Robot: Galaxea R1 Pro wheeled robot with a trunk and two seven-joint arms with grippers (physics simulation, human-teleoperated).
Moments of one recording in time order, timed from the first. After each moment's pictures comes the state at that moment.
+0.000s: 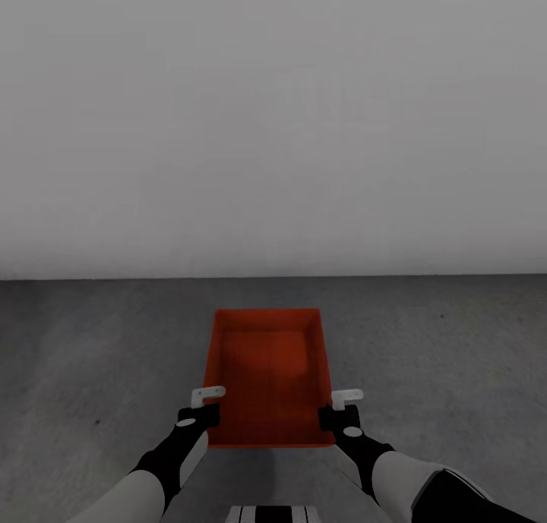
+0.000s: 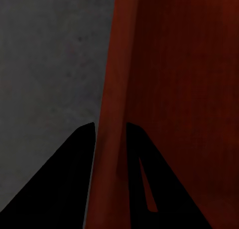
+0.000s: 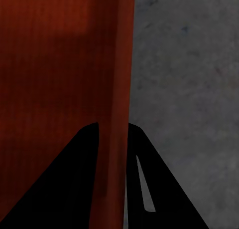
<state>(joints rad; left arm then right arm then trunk) -0.62 -0.11 -0.04 -0.39 0.11 0.08 0.24 -0.77 0.14 0.64 0.01 -0.51 -0.22 -0.20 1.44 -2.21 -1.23</state>
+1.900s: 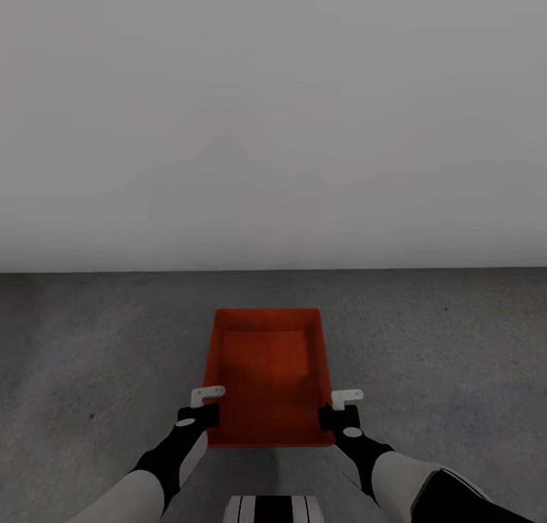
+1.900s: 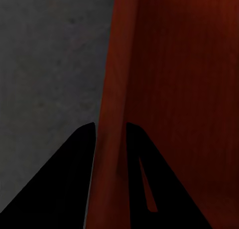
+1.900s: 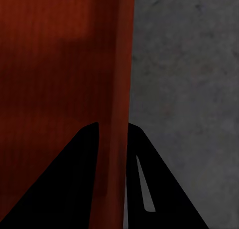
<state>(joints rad) -0.62 -0.11 -0.04 -0.39 0.09 0.08 0.24 -0.77 0.14 0.69 0.01 -0.57 -0.23 -0.20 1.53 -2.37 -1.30</state>
